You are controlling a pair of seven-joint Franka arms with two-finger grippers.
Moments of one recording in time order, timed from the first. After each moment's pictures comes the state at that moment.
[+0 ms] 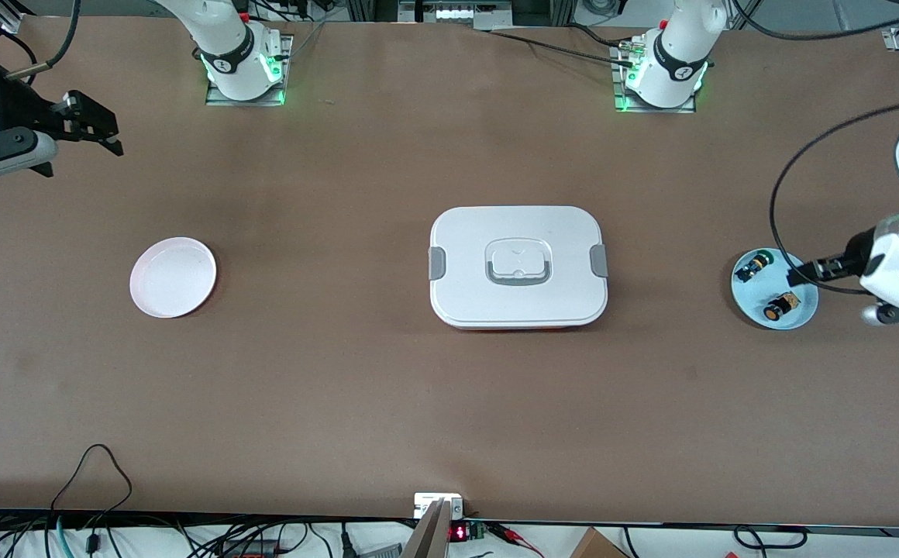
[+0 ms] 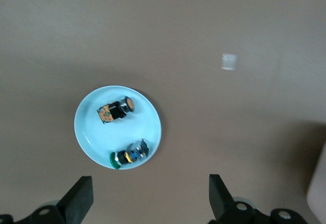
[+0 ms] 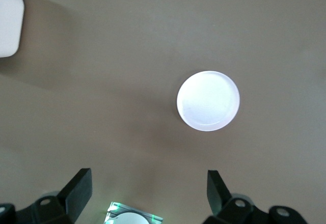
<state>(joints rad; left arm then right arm) 0.09 0.29 0.06 -1.69 0.03 1.88 -0.13 0.13 0.01 -0.02 -1.50 -0.01 1.44 -0.24</state>
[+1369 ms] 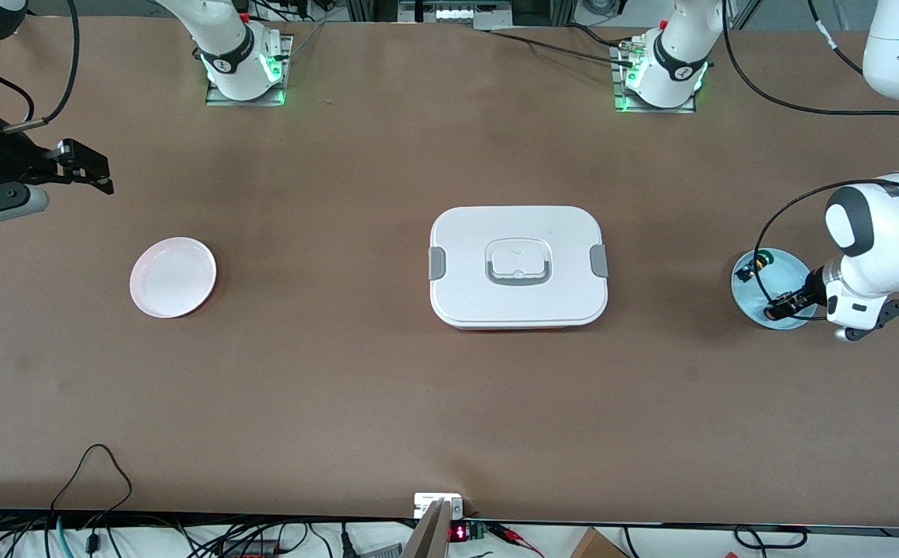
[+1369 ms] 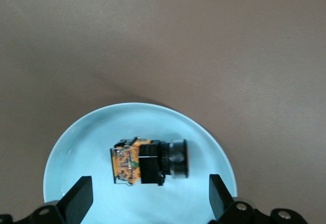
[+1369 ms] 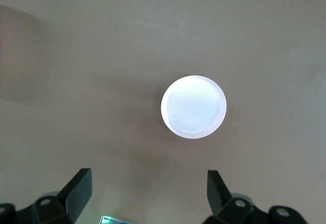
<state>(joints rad) 0.23 0.50 0.06 -1.96 0.03 2.41 -0.29 0.10 0.09 -0.06 -1.50 -0.01 1.51 -0.24</state>
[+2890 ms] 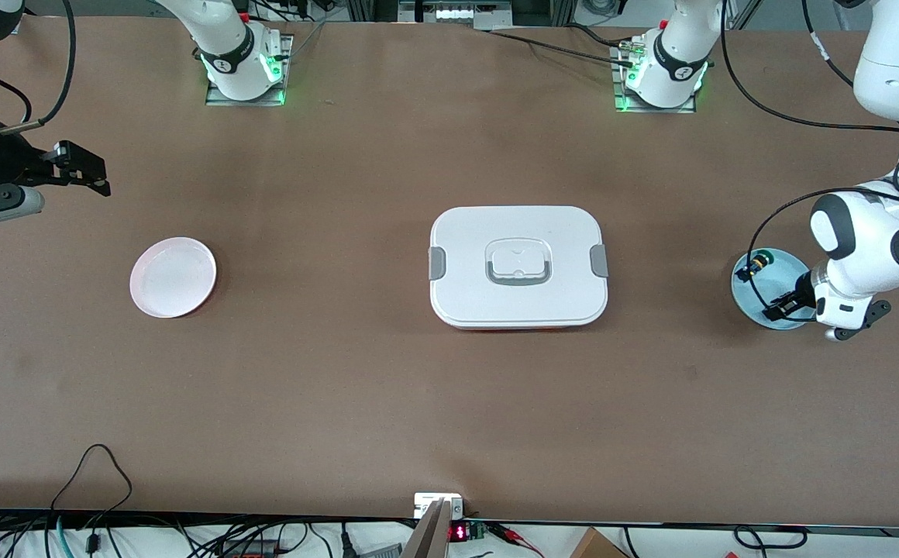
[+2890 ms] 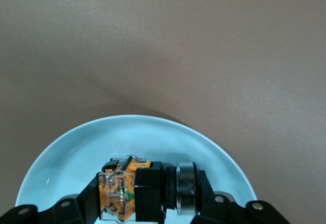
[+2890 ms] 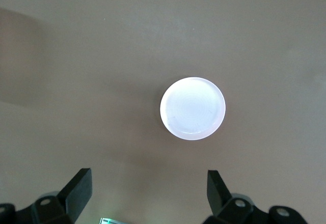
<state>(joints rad) 0.25 0.57 0.06 -1.98 0.03 2.54 -0.29 0.10 0.09 -0.06 -1.50 -0.01 1.51 -0.24</state>
